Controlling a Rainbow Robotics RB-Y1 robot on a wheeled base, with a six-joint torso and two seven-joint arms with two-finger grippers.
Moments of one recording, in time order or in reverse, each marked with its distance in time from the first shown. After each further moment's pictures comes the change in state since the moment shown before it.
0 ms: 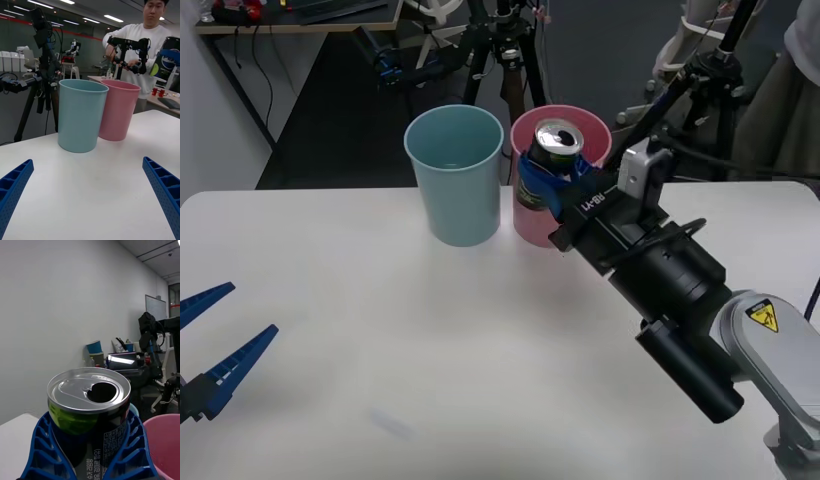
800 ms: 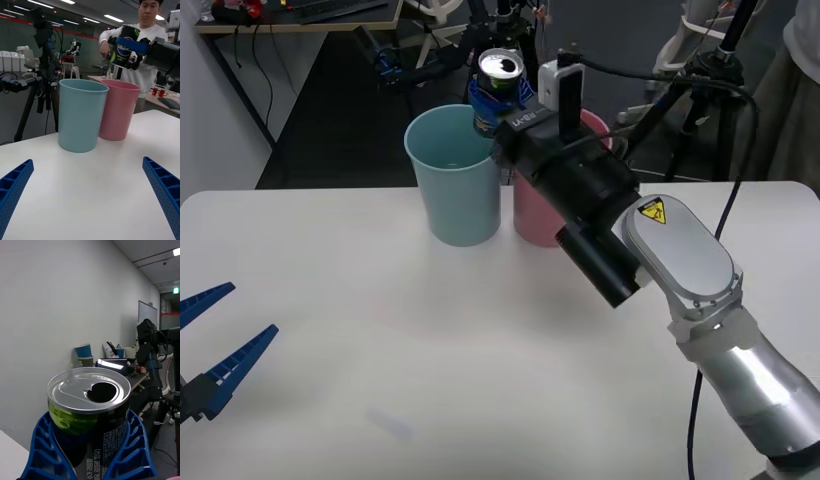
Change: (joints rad) right arm -0.398 0.160 0.031 0.415 0.078 0.083 0.009; left arm 0.000 0.000 0.000 0.000 0.000 0.000 0.000
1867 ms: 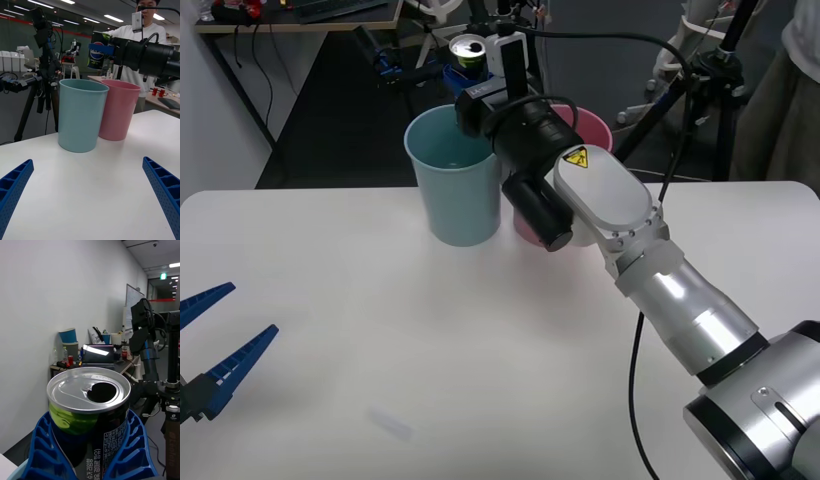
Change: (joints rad) right arm -0.274 0.124 0.000 0.399 0.057 0.087 -0.010; left arm 0.000 0.000 0.000 0.000 0.000 0.000 0.000
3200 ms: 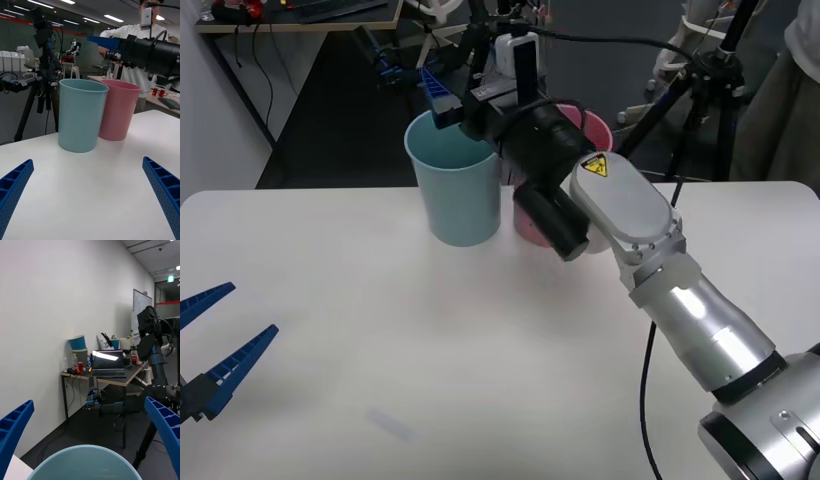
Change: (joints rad) right arm 0.079 -0.035 -0.005 -0.135 -0.024 -0.058 -0.024; left arm 0.000 0.000 0.000 0.000 0.000 0.000 0.000
